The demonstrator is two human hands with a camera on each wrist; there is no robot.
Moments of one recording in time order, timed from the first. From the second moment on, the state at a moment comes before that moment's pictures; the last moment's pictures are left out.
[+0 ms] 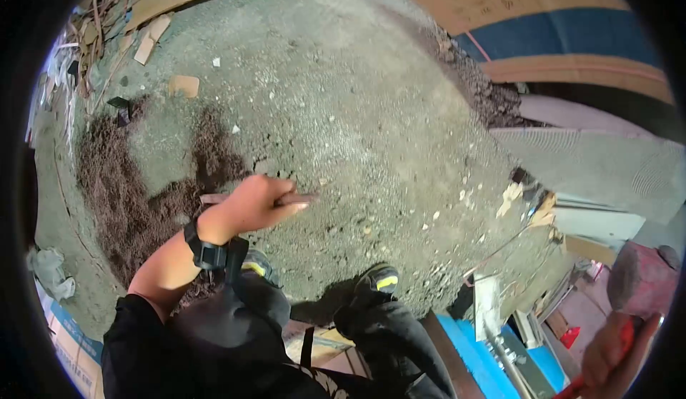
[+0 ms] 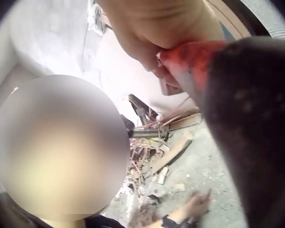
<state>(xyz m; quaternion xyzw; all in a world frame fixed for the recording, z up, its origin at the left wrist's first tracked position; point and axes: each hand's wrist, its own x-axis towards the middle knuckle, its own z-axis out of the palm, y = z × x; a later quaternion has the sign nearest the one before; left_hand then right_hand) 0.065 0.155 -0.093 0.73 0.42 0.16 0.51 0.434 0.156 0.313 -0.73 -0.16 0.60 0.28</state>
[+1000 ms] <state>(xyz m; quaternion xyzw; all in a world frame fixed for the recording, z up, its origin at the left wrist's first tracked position) 0.078 0.115 -0.100 0.76 0.49 0.15 0.41 0.272 0.088 0.019 -0.75 -0.28 0.51 0.30</state>
